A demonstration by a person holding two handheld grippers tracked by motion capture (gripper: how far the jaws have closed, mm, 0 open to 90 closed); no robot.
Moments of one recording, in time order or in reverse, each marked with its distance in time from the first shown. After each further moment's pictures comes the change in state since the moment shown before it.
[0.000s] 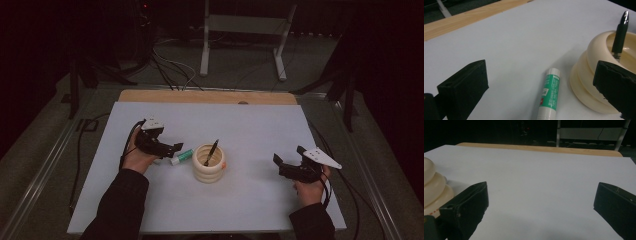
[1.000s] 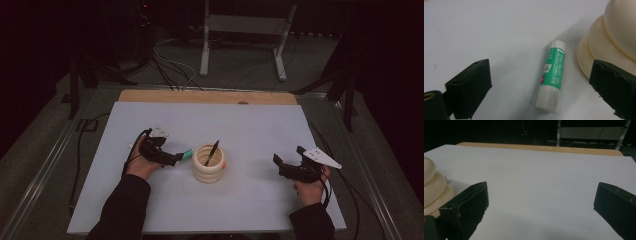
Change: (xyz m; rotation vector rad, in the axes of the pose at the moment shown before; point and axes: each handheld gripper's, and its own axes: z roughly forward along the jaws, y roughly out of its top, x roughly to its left) left arm -0.002 -0.025 0.021 0.133 0.000 0.009; right arm 0.000 0.000 0.000 0.004 0.003 0.002
